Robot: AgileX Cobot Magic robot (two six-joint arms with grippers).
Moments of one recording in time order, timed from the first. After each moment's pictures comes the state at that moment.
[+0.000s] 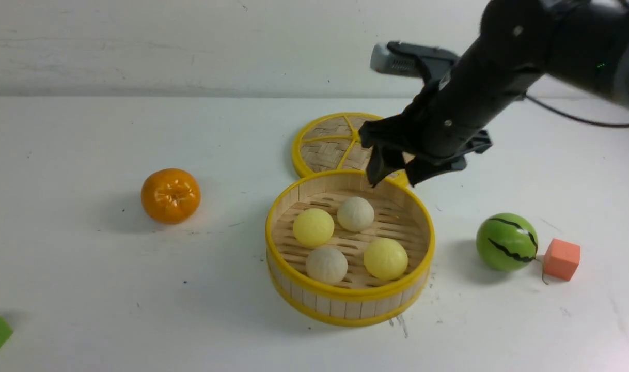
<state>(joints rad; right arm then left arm) 0.42 1.78 -1.68 0.25 1.05 0.12 -0.50 0.02 -0.14 -0.45 0.47 0.16</state>
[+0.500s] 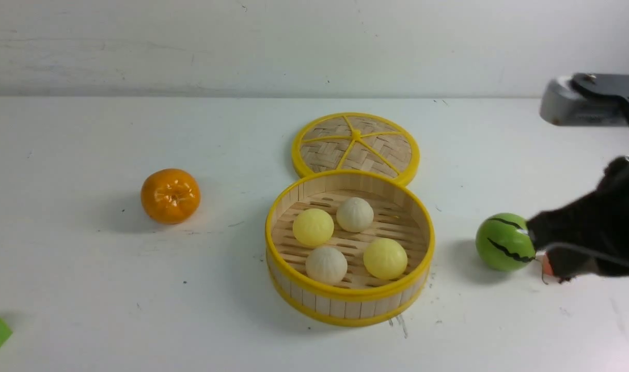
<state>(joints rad) 0.51 1.14 -1.13 0.02 1.16 0.36 -0.51 0.02 -0.14 -0.45 0.47 0.16</state>
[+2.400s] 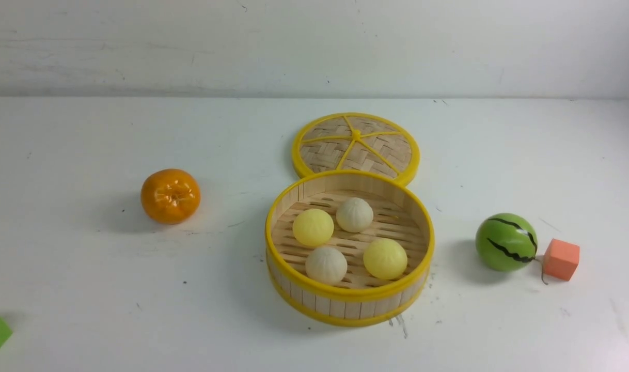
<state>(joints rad) -0.03 -0.01 0.02 -0.05 0.39 0.16 -0.51 0.02 -0.14 -0.45 0.48 0.16</state>
